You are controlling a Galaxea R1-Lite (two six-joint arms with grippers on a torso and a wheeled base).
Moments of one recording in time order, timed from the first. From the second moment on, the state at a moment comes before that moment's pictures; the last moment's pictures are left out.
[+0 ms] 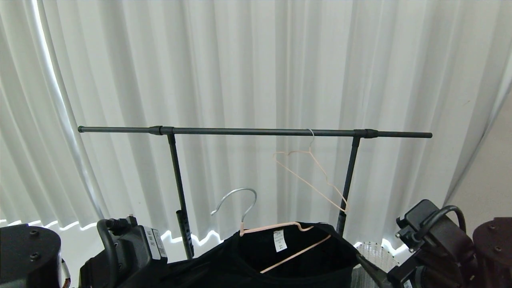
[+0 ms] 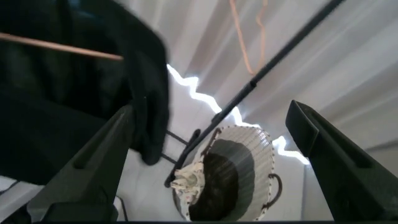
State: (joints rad) left arm -0.72 1.21 -0.30 -0.47 -0.11 0.32; right arm 1.01 1.35 -0.40 -0.44 -0.52 0.02
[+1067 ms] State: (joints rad) left arm -0.81 1.19 -0.26 -0.47 -0.23 0.32; right arm 1.06 1.34 -0.63 -0.15 -0.02 -0.36
